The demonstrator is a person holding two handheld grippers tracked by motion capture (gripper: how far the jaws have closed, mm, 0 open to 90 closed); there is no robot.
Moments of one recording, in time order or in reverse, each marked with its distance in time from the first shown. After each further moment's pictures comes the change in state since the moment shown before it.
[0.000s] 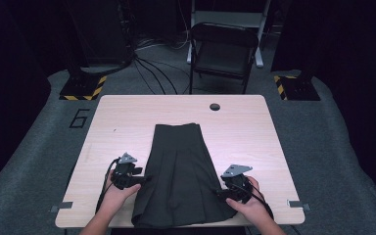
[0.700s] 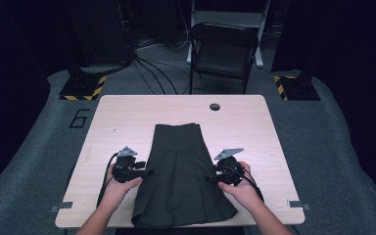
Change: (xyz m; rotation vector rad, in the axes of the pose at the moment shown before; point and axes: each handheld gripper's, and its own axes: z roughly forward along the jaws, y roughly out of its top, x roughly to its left) left arm 0.002 0.022 -0.003 -0.056 -0.062 -0.037; right arm -0.012 0.051 0.013 0.040 0.076 0.036
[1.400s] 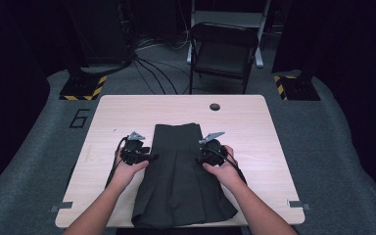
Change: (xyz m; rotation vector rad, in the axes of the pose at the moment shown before) left arm 0.024 0.041 0.040 0.013 0.061 0.054; right arm -0.020 0.048 0.053 0.033 -0.103 -0.006
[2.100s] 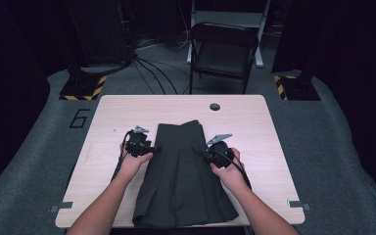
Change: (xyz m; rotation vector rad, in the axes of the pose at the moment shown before) left arm 0.011 0.017 0.029 -0.013 0.051 -0.055; right arm -0.003 -0.013 -0.019 -0.009 -0.048 0.022
